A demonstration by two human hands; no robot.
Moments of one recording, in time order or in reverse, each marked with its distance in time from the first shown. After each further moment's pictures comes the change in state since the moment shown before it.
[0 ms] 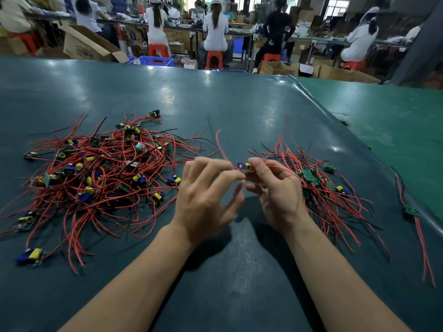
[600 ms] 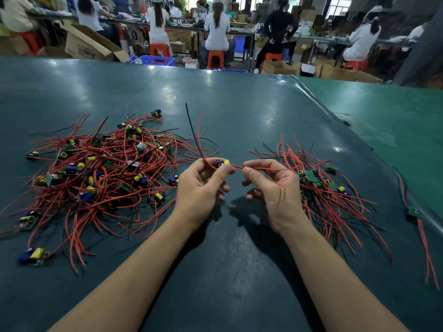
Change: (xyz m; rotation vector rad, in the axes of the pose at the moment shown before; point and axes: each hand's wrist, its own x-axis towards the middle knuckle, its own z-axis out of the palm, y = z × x) left_hand 0.005 -0.005 0.009 -0.955 -0.021 -1.096; right_hand 0.000 0.008 -0.004 -0.204 -0.089 -0.133
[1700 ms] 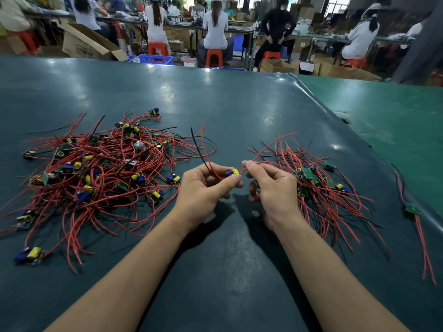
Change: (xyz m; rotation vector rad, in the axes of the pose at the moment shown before) left_hand -0.003 -0.001 -0.001 0.029 -0.145 -0.037; right_hand 0.004 0.004 0.008 -0.025 0.234 0.135
